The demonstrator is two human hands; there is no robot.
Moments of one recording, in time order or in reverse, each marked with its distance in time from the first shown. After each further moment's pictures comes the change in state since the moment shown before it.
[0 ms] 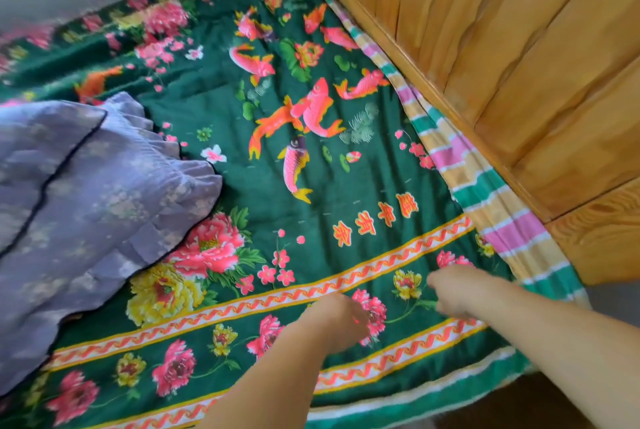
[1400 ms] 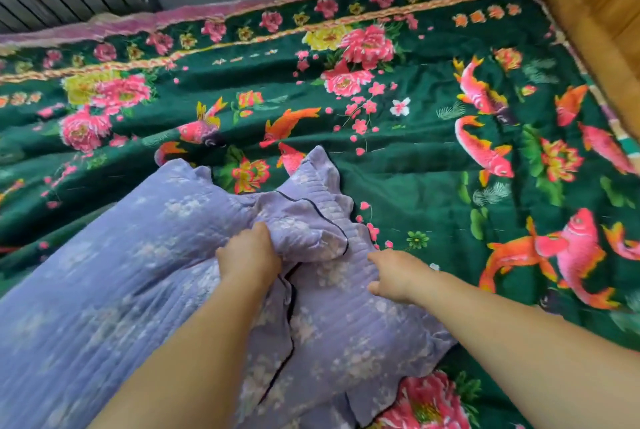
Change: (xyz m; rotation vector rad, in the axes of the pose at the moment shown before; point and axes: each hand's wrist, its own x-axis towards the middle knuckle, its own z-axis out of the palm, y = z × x) left_hand -0.047 -0.501 -0.396 -0.046 0.530 -0.699; right_hand 0.118 -0.443 -0.445 0.076 0.173 -0.321
